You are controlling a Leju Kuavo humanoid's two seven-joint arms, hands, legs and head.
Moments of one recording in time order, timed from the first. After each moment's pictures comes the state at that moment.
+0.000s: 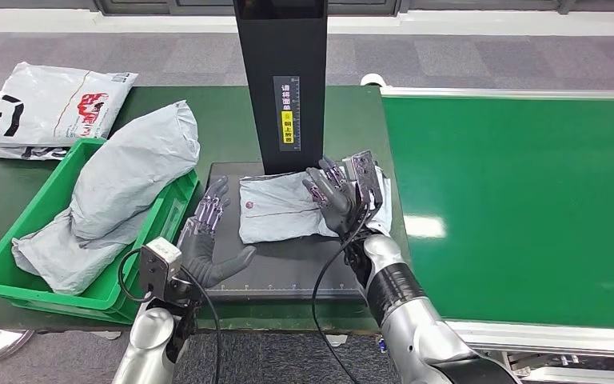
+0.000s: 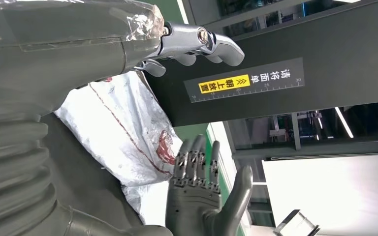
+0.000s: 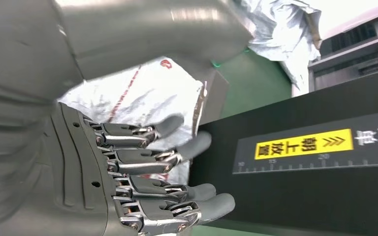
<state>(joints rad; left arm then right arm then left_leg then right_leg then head) -0.13 -0.24 -0.01 -1.36 -0.12 -0.22 -0.47 -0.69 0.36 0.00 -0.39 0.08 0.26 -0.32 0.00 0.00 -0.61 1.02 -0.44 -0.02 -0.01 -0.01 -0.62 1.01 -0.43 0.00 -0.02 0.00</state>
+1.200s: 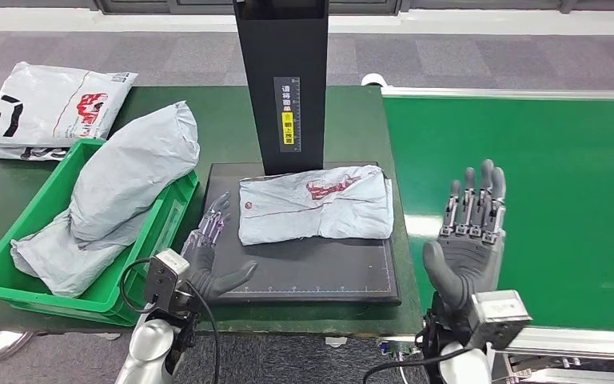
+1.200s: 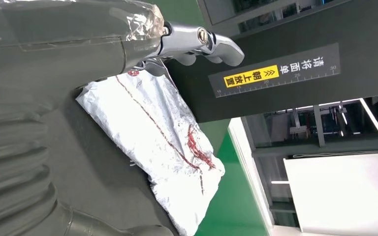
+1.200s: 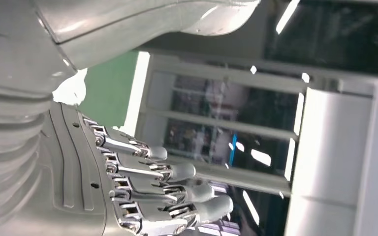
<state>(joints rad) -0.09 -0.23 -0.01 -1.36 -0.17 -0.22 -0.46 0.06 0.25 0.14 -1.69 0.26 -0.10 -0.56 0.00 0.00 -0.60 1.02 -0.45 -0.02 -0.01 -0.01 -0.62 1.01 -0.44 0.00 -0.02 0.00</state>
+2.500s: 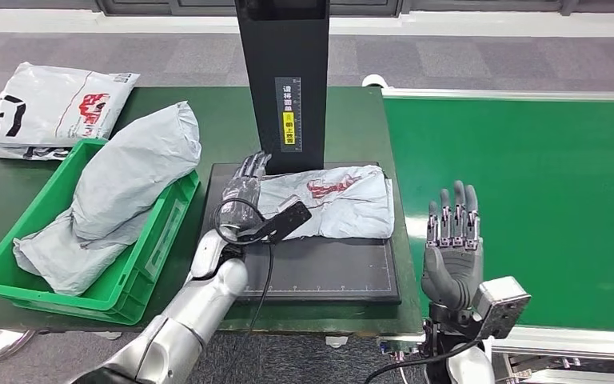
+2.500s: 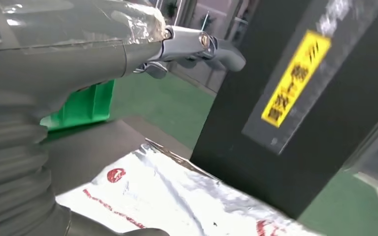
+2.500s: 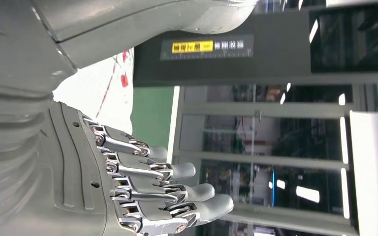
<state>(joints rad) -0.62 -0.33 -0.13 -0.61 -1.03 0.43 -0.14 0.05 0.28 0.01 -1.54 0.12 0.15 -0.53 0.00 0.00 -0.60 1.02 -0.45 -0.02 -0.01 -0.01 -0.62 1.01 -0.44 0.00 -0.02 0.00</state>
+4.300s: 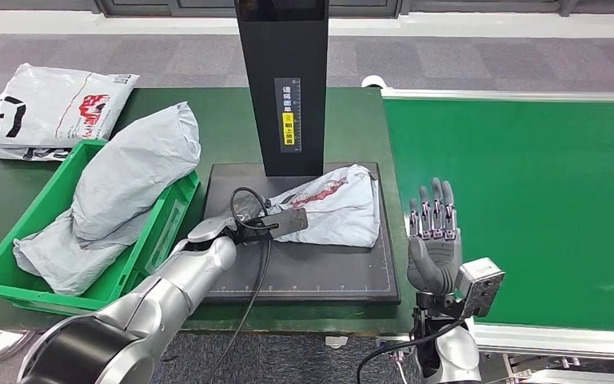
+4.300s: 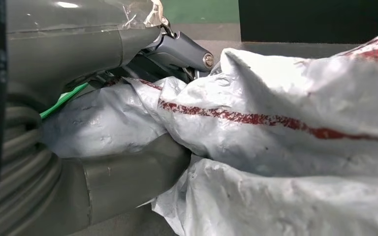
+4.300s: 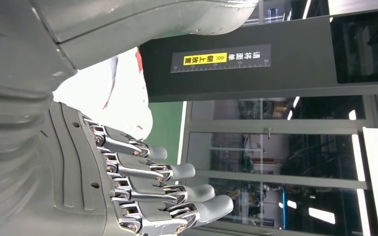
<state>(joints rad) -0.83 -0.26 -0.15 -0.28 -1.10 -0.05 0.04 -0.05 0.28 -0.03 -1.35 0.10 0.22 -0.58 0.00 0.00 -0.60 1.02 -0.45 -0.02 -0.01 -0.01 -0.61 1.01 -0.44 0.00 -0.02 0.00</state>
